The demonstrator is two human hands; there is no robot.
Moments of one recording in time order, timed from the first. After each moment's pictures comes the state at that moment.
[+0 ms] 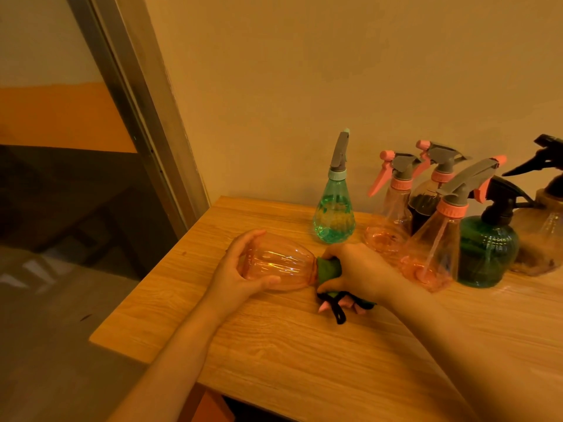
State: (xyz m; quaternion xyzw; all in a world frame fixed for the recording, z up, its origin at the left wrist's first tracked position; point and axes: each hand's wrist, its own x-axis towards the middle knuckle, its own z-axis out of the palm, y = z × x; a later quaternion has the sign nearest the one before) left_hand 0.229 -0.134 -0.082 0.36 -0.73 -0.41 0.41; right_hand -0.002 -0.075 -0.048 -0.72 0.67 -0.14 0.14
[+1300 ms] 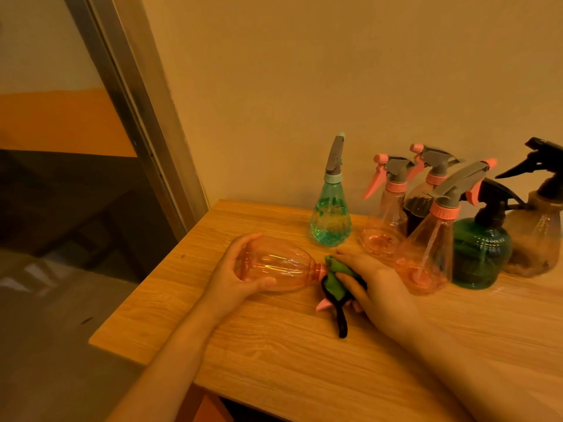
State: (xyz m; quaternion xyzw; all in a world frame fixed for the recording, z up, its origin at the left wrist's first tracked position) left_hand 0.229 -0.135 -0.081 0.36 -0.73 -0.42 0.41; right_hand -0.015 -0.032 -0.074 -0.69 0.62 -0.35 0.09
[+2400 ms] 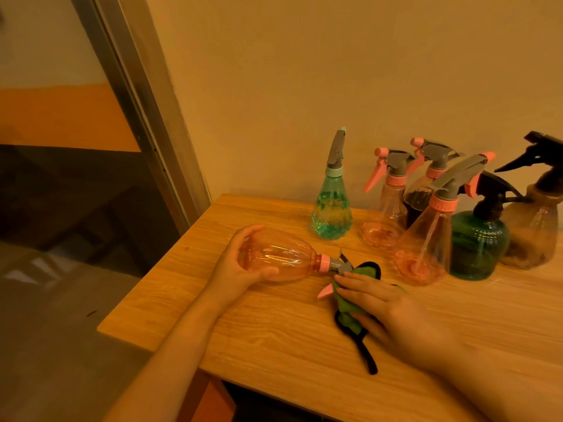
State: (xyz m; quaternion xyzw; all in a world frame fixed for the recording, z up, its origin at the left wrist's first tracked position) left_hand 0.224 -0.132 -0.079 0.37 -0.71 -0.43 0.41; right_hand -0.031 0.009 -0.095 -0.82 0.51 -0.25 -0.01
